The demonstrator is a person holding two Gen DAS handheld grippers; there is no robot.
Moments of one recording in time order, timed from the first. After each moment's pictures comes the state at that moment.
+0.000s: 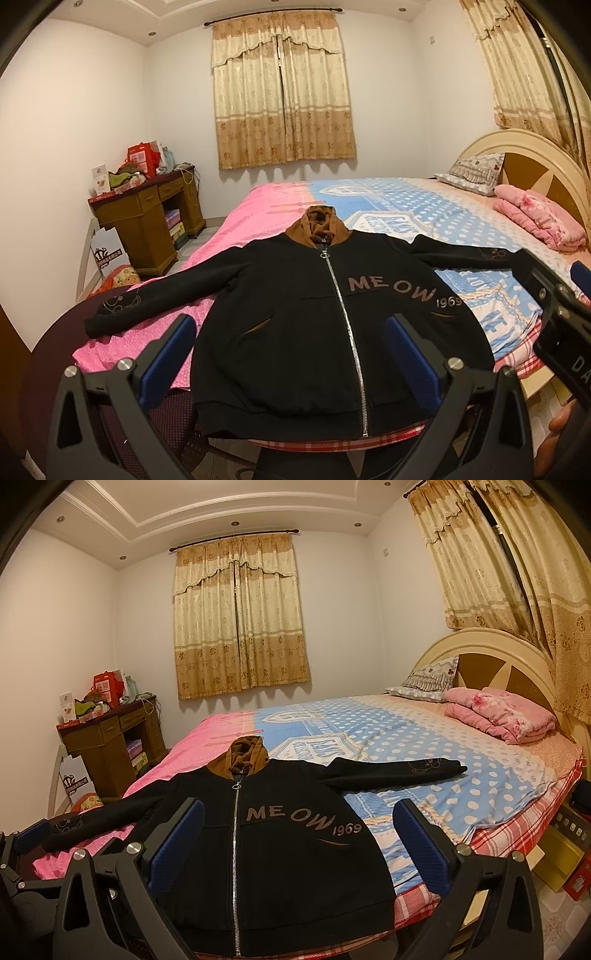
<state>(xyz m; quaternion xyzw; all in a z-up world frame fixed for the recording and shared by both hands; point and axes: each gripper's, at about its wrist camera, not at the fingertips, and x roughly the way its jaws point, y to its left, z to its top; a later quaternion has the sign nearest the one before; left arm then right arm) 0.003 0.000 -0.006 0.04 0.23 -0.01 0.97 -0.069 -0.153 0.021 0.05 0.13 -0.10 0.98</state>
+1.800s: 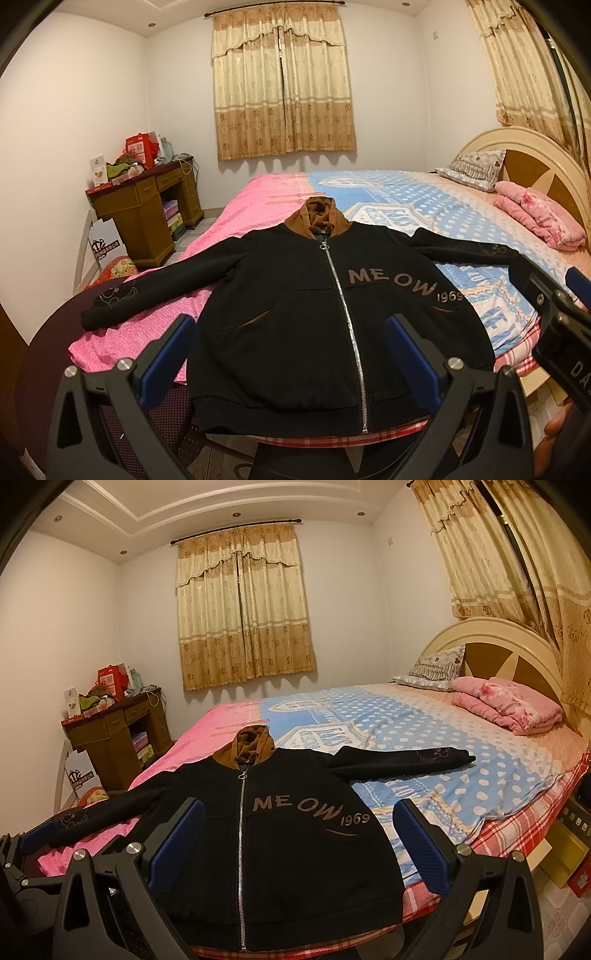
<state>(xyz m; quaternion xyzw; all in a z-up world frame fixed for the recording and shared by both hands) 0.006 0.003 -0.006 0.04 0.24 -0.01 0.97 -0.064 -0.143 0.011 0.06 0.16 -0.08 0.98</state>
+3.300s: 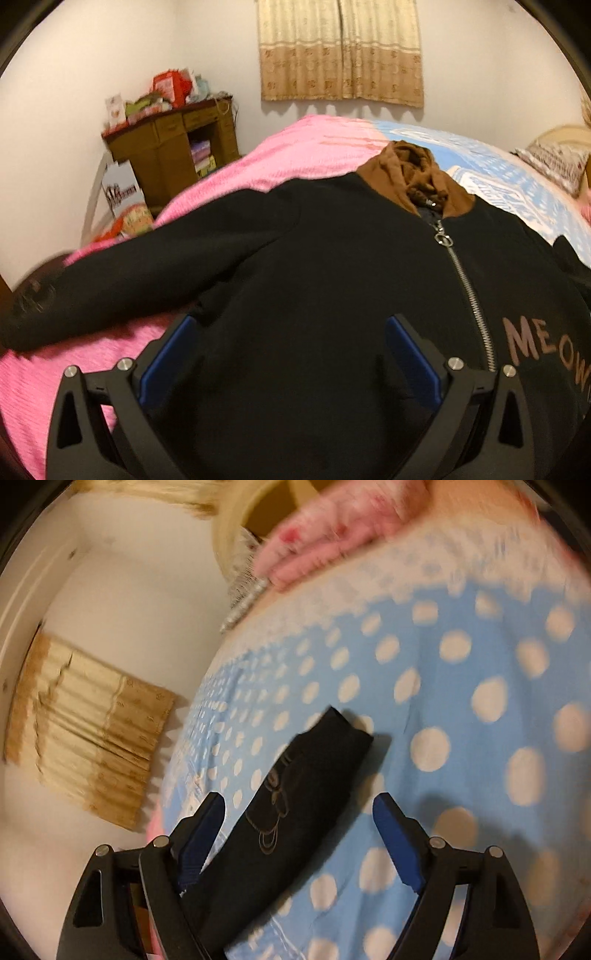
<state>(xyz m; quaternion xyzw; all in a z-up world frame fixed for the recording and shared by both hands) 0.245 0.062 -0.116 -0.01 0.35 0.08 0.93 0.200 -0.642 -0.143 0.55 0.20 -0.20 0.78</state>
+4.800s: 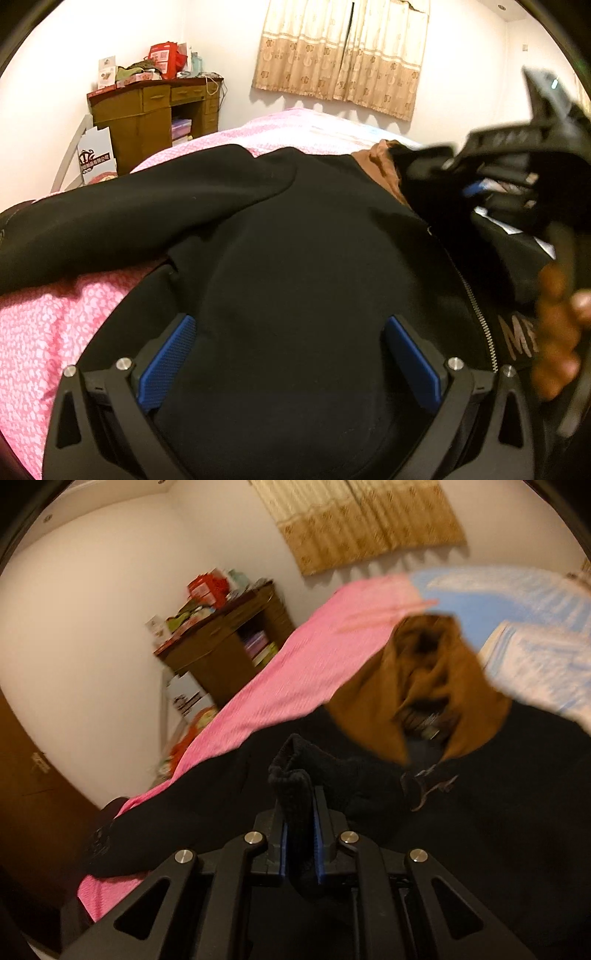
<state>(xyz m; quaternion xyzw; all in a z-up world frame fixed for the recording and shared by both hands) 0.263 0.081 -0.142 -0.10 0.34 0.02 0.93 0.483 -0.097 -0.136 0.15 0.38 0.27 0.87</state>
